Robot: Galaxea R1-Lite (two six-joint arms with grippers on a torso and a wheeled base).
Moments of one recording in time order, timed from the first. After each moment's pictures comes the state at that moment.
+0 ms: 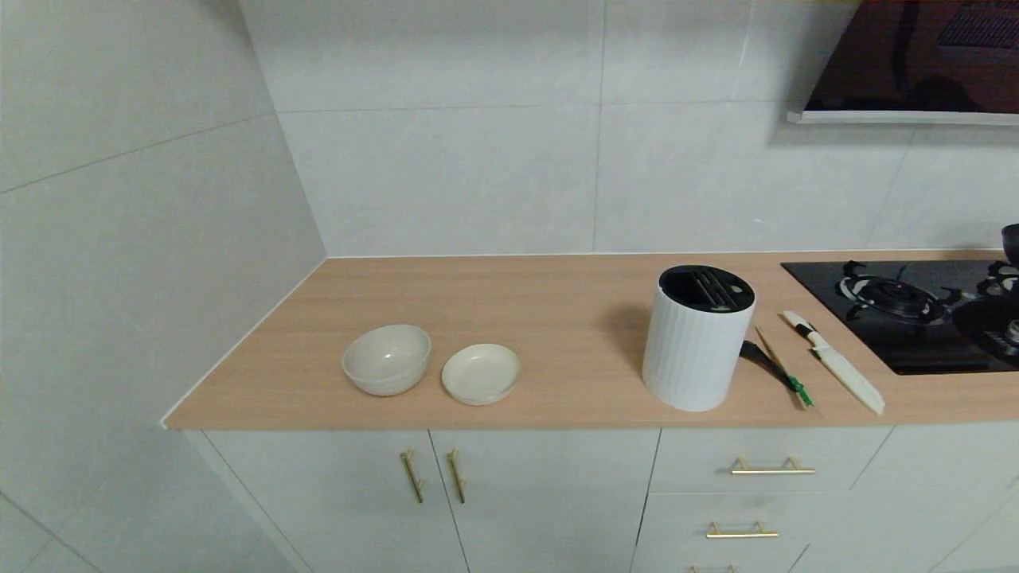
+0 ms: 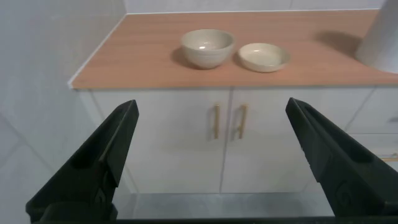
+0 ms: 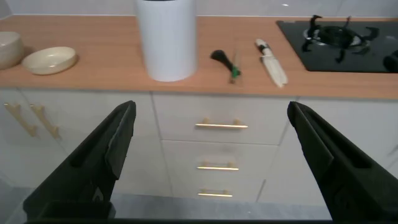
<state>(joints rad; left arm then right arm) 0.00 0.00 0.00 0.00 -0.01 0.00 0.00 0.00 0.00 0.00 0.05 -0.01</state>
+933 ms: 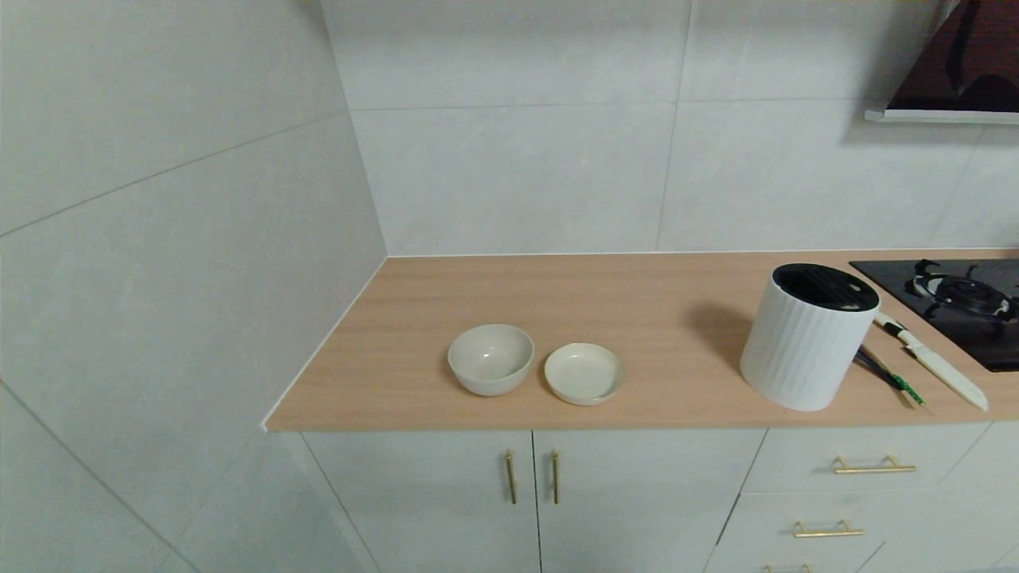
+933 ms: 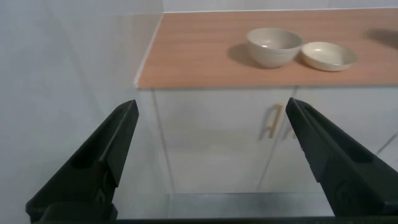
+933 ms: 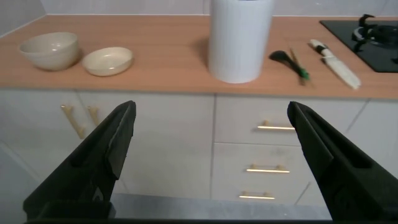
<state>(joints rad) 0.00 0.00 0.00 0.00 -0.01 0.00 0.00 0.00 0.00 0.00 0.06 -0.01</state>
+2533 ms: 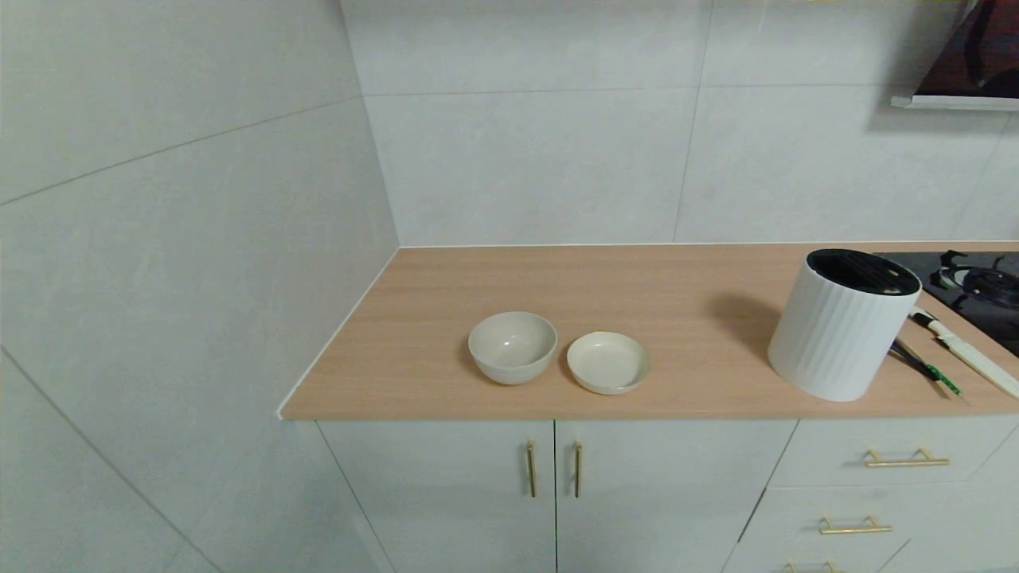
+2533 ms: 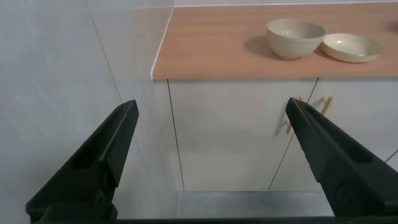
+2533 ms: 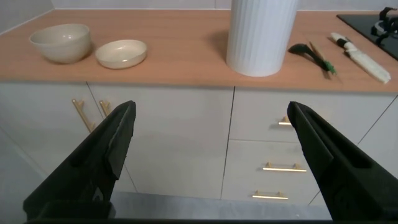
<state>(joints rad) 0.00 0.00 0.00 0.00 -0.01 0.00 0.00 0.00 0.00 0.00 0.06 -0.01</state>
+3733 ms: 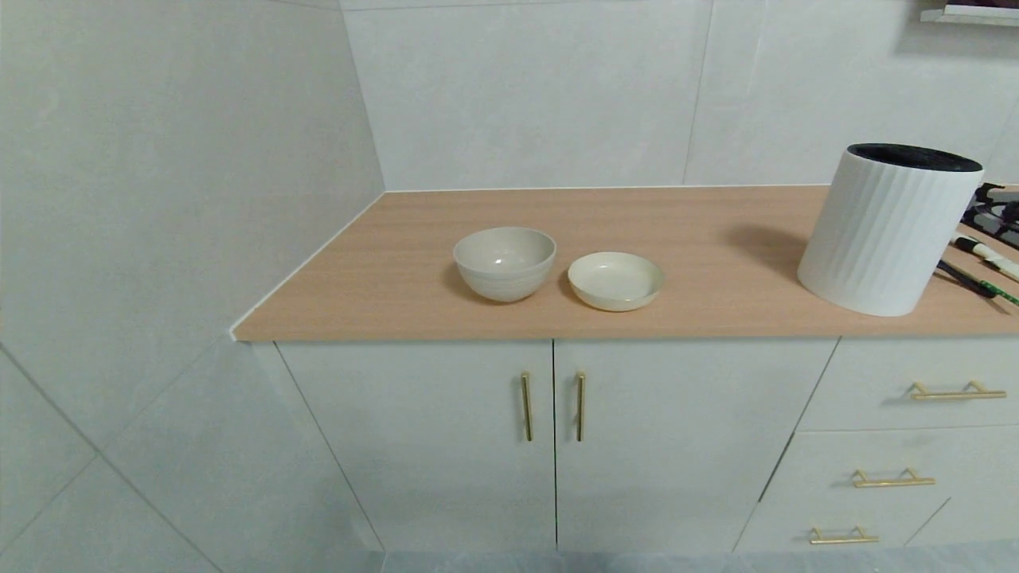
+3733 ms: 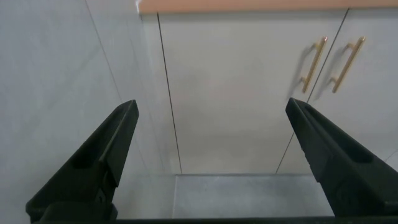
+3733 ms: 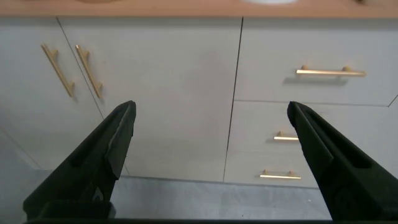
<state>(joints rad) 0.00 0.00 0.00 0.00 -0.01 0.00 0.00 0.00 0.00 0.00 0.06 -0.01</state>
